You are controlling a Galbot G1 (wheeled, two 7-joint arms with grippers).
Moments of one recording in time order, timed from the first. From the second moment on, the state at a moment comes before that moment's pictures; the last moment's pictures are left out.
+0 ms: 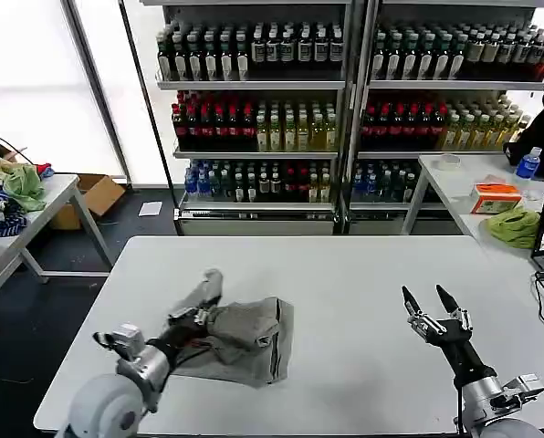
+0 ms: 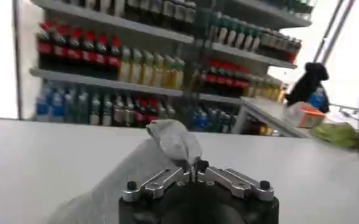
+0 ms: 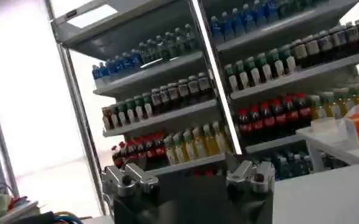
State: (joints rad) left arm 1.25 -1.03 -0.30 -2.09 -0.78 0.46 -0.09; right arm -1.56 1.05 0.70 2.05 0.82 0.06 -0.13
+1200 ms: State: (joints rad) left arm 1.06 -1.14 -0.20 -2.01 -0.85 0.50 -0.16; right arm -1.57 1.06 0.68 2.07 0.80 0.05 -0.14
